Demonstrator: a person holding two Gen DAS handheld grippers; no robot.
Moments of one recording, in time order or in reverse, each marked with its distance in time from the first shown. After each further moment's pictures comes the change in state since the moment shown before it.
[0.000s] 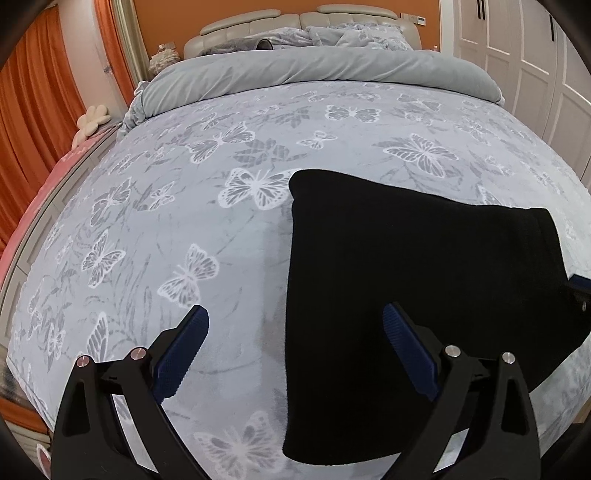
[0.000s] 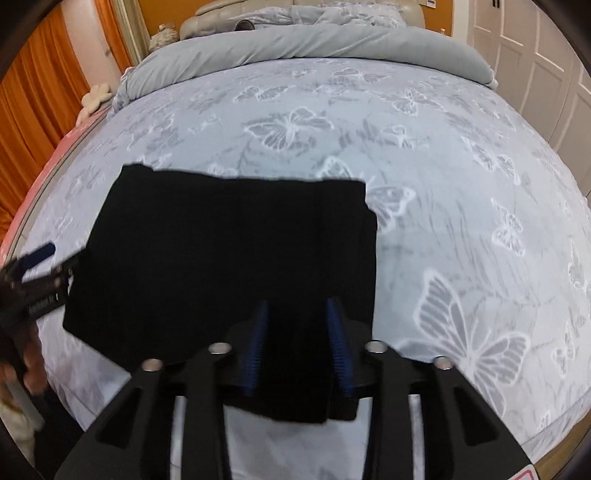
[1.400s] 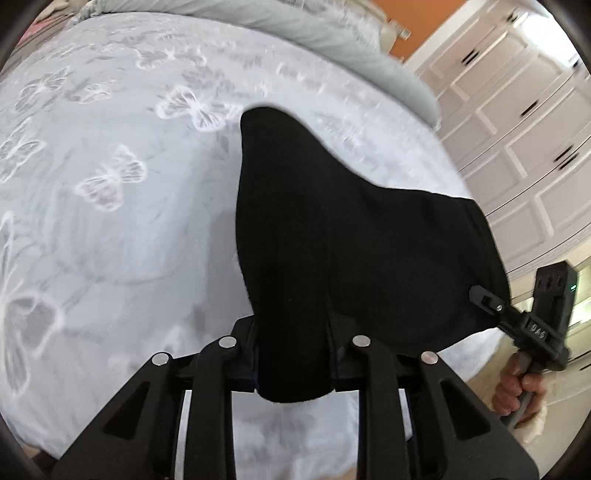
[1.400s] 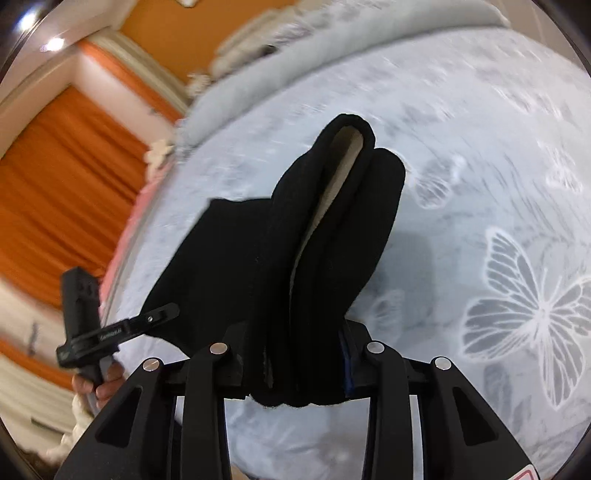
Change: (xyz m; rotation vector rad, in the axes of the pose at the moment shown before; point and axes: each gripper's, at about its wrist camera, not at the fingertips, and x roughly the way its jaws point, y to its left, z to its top) left arm -0.021 0.053 -0.034 -0.268 0.185 -0.574; right arm -0.033 -0.020 -0.019 0.193 -0.051 0.457
